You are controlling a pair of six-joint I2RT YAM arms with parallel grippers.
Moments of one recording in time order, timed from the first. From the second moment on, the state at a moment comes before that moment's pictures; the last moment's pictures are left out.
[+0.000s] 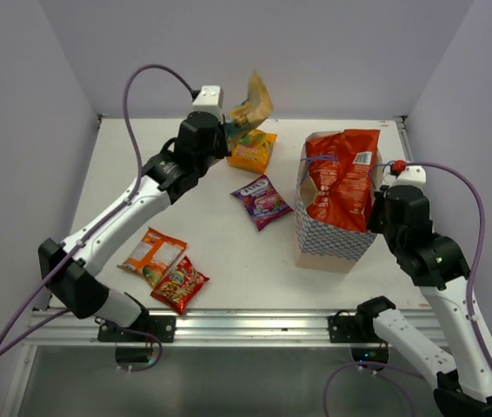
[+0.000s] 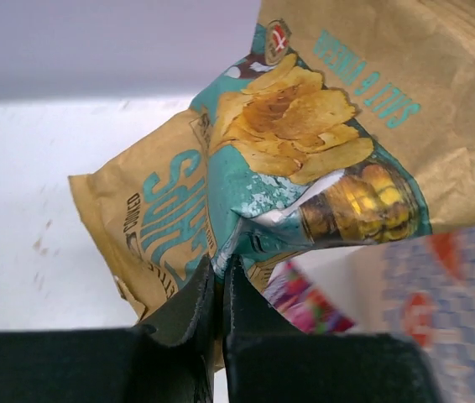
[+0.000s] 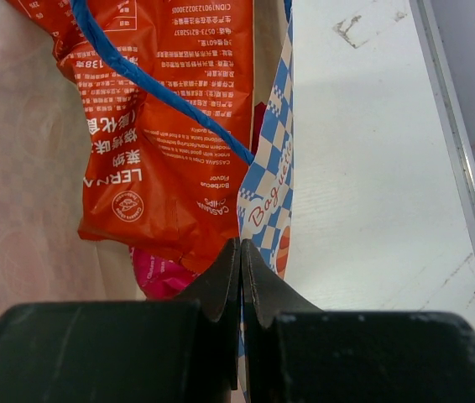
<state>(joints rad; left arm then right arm) -0.62 1.50 1.43 -0.34 -0.42 -0.33 0.36 0.75 1.09 -0.92 0.43 0.33</state>
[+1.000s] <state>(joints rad) -0.96 1.67 1.80 -0.14 0.31 -0.63 0.36 0.71 1.09 -0.93 0.43 0.33</state>
